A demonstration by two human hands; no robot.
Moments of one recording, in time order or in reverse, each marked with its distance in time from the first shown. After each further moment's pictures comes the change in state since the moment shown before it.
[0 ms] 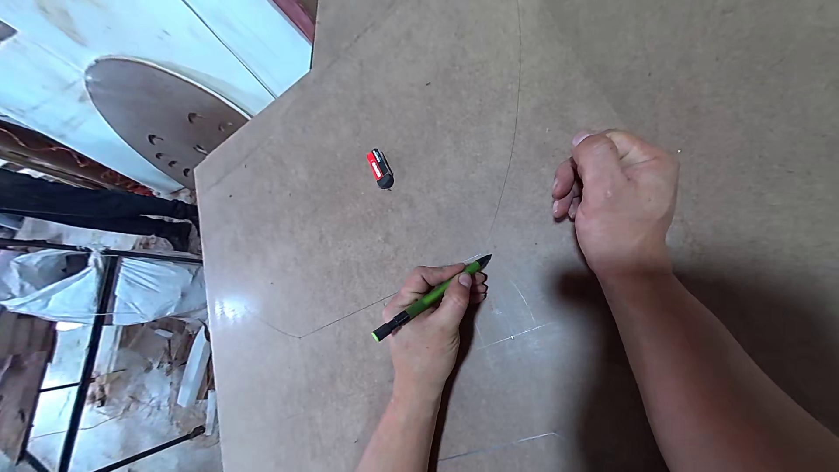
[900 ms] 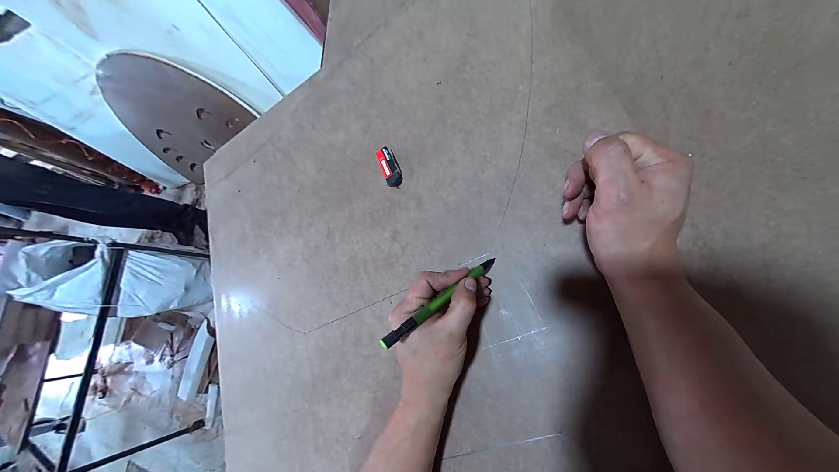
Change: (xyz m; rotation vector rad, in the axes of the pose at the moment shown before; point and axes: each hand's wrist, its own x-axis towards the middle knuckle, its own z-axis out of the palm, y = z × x) left_hand -0.007 -0.001 -0.001 0.020 0.040 0.027; right_hand 0.001 0.001 -0.001 -0.020 -0.010 -0.002
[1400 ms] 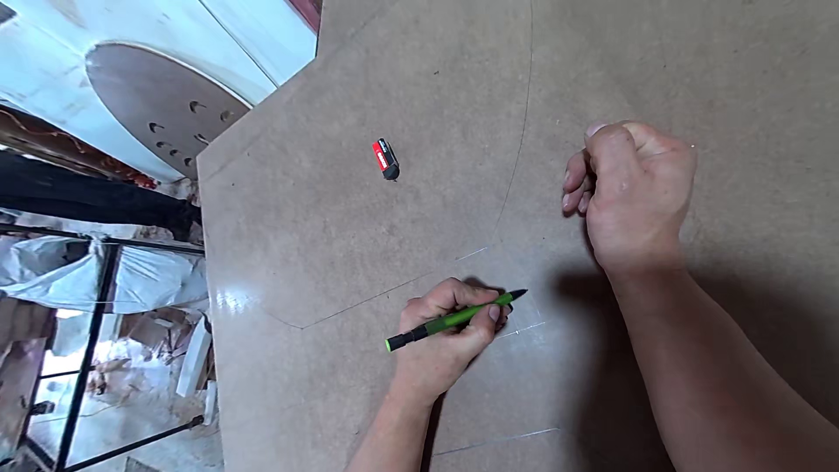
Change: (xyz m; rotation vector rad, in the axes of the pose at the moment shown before) left_hand -0.004 0.004 -0.017 0.041 -0.358 0.042; right_hand 0.001 0.001 0.000 0.009 -0.005 -0.006
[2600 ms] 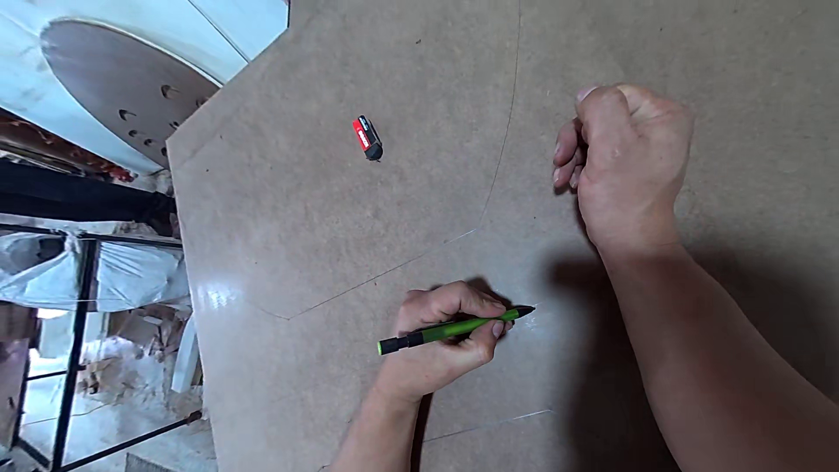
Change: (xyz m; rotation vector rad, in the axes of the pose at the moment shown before) left_hand -0.003 0.002 -0.005 0.046 -0.214 0.109; right_hand 0.003 0.000 0.001 -0.025 0.002 0.006
